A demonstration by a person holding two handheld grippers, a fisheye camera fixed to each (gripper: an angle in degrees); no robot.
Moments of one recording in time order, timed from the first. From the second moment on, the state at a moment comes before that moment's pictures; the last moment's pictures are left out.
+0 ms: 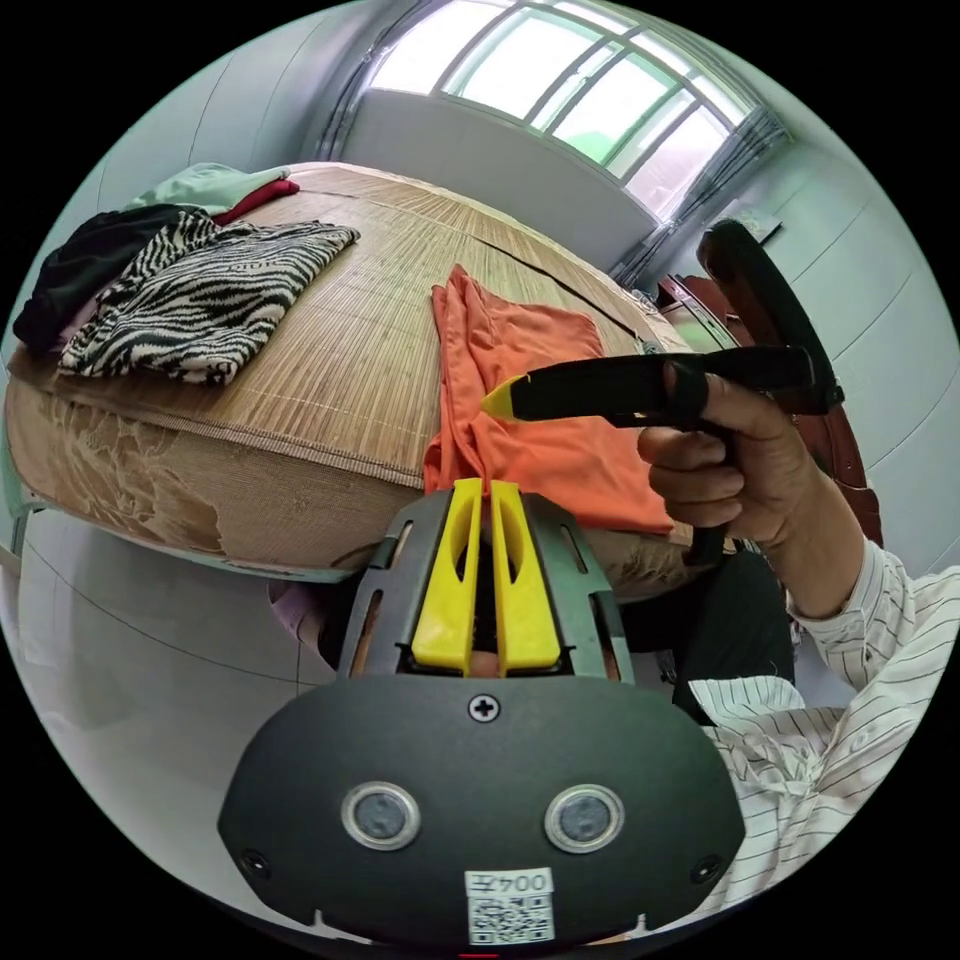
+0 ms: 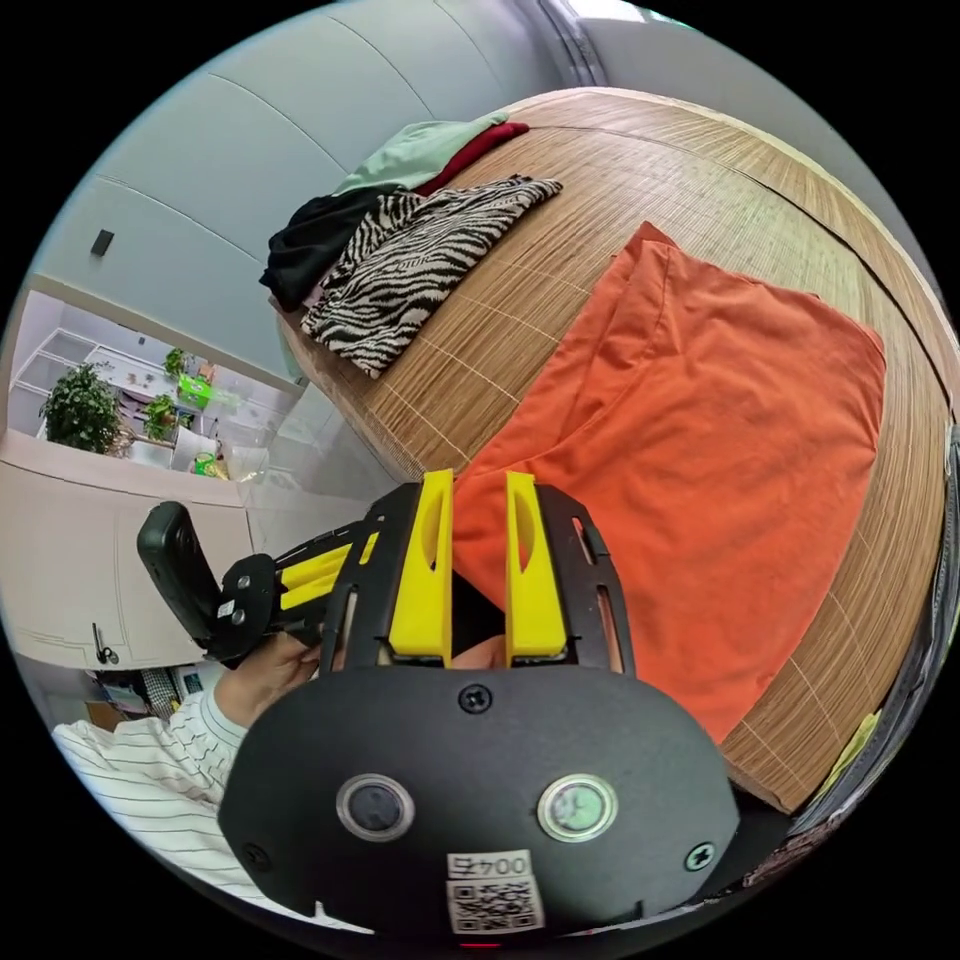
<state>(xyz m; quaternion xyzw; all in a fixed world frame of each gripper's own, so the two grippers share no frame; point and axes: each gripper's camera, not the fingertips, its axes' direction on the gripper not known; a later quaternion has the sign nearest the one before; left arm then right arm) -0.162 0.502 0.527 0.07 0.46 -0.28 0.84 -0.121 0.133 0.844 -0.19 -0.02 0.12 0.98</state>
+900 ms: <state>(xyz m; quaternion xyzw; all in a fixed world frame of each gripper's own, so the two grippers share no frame) -0.158 0.387 0.538 0.10 0.50 -0.28 0.81 -0.054 0.335 0.751 -0.07 0.01 0.24 0.97</state>
